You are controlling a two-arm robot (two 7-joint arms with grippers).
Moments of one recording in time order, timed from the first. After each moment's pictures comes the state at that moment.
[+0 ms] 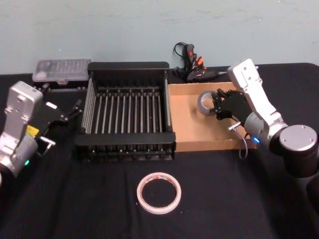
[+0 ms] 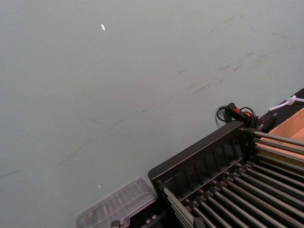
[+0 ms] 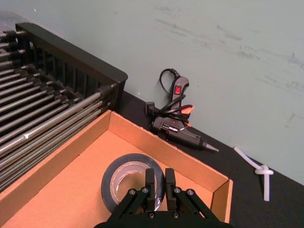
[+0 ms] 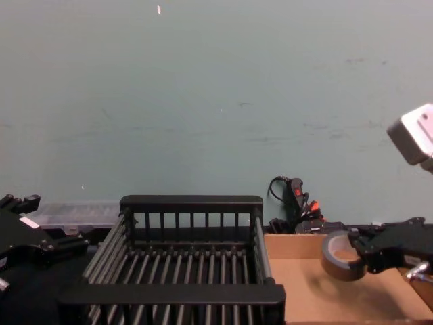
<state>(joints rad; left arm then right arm) -0.20 0.60 0.45 -1.41 -0.25 -0.12 0.03 0.33 0.27 -0.32 -1.28 -0.02 0.17 0.21</state>
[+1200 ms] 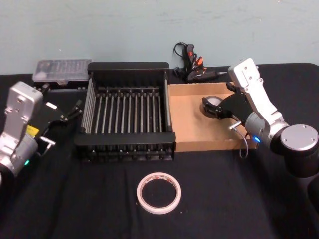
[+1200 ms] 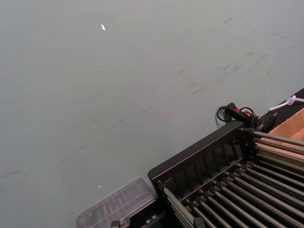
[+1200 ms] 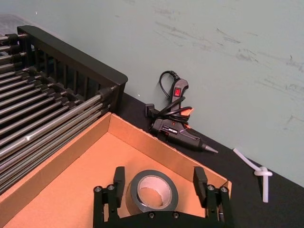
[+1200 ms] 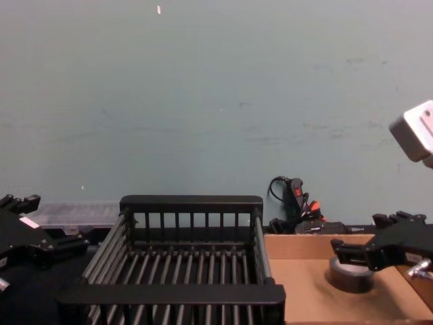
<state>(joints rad) -0.20 0.60 0.45 -1.41 -0.25 -0.12 0.03 0.33 0.28 -0.32 -1.30 -0.02 0.17 0.22</state>
